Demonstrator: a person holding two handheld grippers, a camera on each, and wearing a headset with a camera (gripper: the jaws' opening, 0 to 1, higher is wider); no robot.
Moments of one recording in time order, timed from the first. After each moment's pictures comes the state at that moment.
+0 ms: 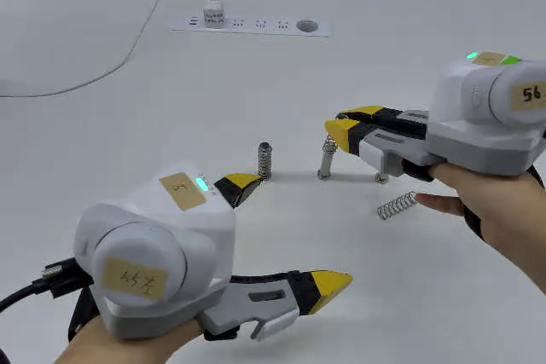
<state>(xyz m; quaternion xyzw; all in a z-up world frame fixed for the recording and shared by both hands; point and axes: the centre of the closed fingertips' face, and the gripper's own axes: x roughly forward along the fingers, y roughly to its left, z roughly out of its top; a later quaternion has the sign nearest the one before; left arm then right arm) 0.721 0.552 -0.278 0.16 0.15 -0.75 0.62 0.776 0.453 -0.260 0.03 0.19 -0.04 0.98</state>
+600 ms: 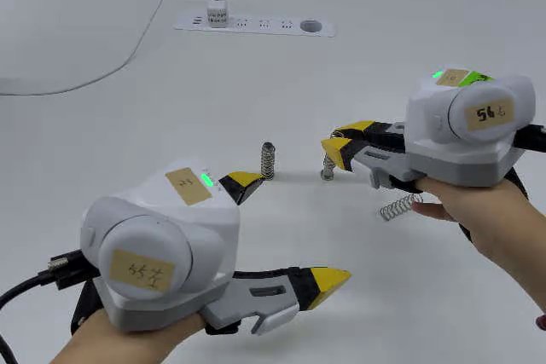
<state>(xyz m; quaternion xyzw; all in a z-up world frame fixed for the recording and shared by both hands) 0.725 0.552 -0.280 0.17 0.15 -0.75 0.62 0.777 0.453 -0.286 0.00 0.24 -0.04 0.97</state>
